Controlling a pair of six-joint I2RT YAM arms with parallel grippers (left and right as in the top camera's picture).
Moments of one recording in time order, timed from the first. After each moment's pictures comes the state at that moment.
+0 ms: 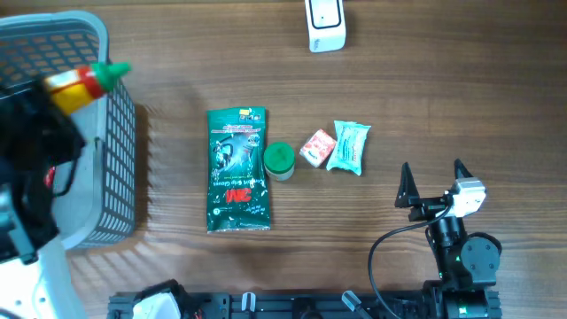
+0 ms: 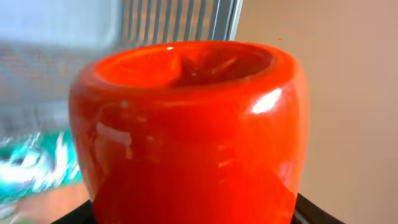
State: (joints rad) left arm 0.33 1.15 1.63 -1.08 0.06 -1.59; right arm 0.02 0.02 0.01 0.00 -0.07 0.07
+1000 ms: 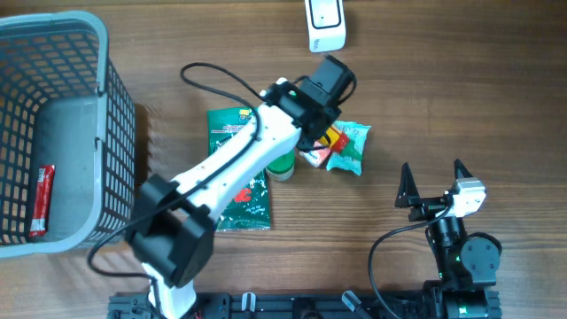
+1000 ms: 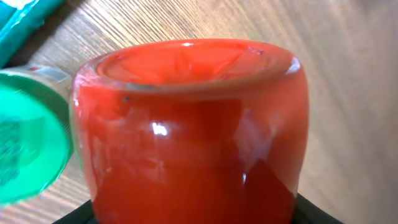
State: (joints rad) left arm -0.72 1.93 1.63 -0.88 -0.12 -1.50; right arm 0.02 0.02 0.01 0.00 -0.07 0.07
